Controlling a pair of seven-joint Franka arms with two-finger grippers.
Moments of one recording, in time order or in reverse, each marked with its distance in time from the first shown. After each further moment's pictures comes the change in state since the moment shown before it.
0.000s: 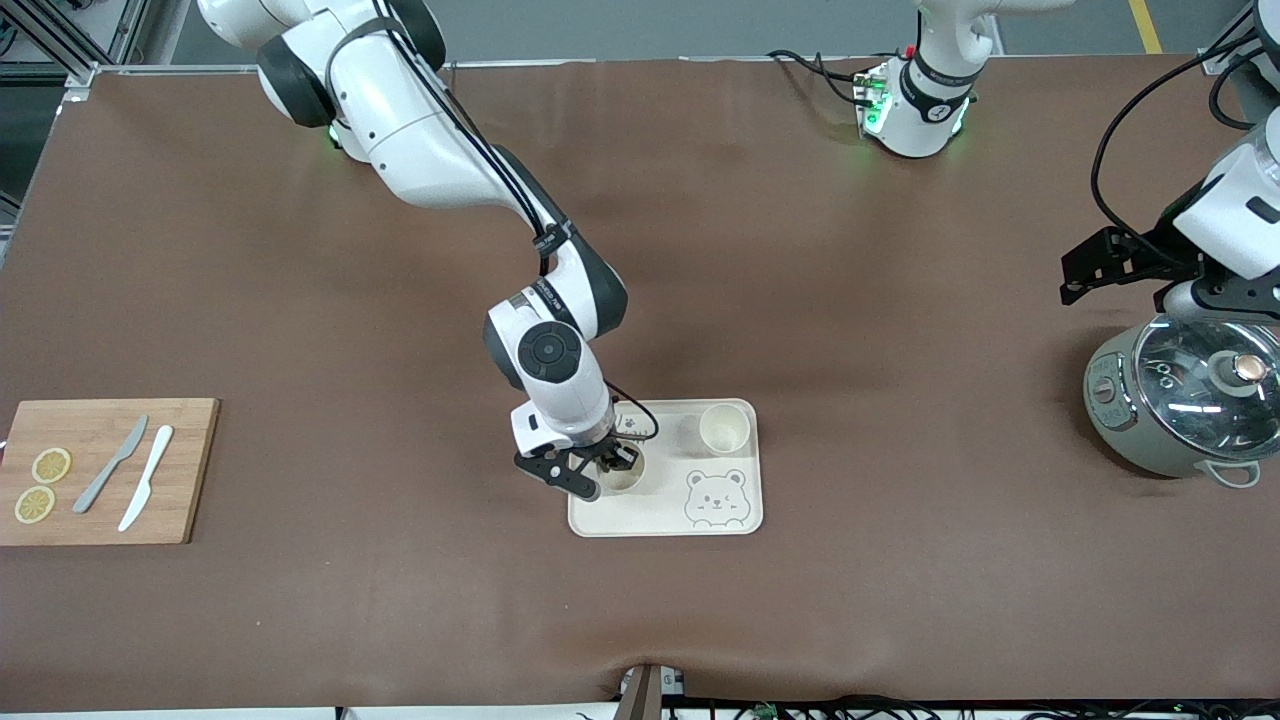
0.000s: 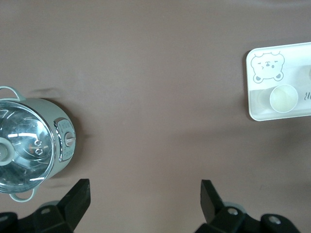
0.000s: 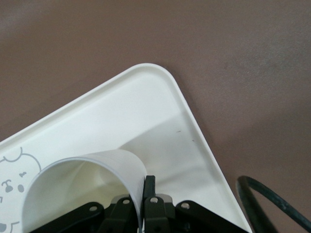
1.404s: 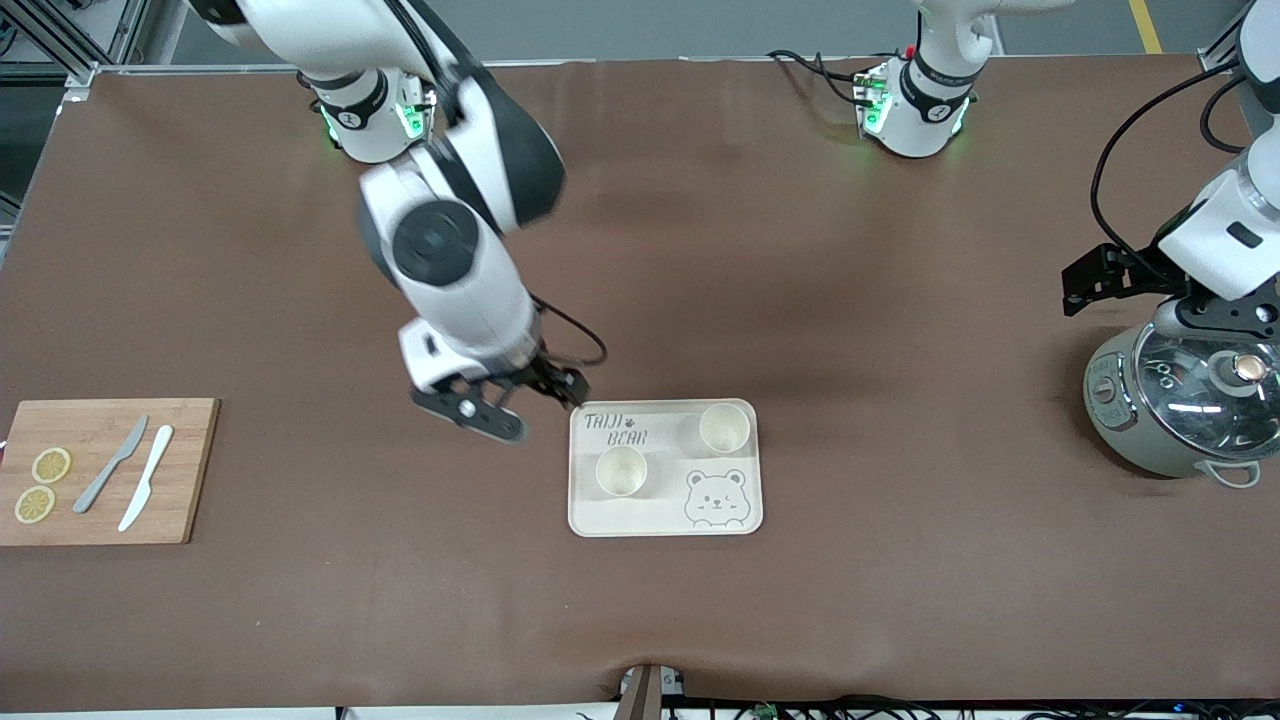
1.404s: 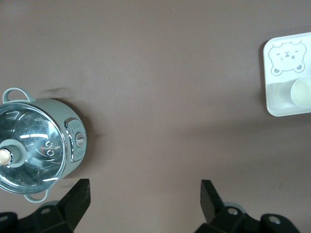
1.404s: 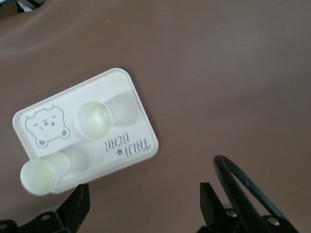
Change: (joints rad) left arm 0.006 0.018 -0.002 -0.022 0.053 0.011 0.036; right arm -0.057 -0.492 -0.021 -0.058 0.032 -0.612 -0.169
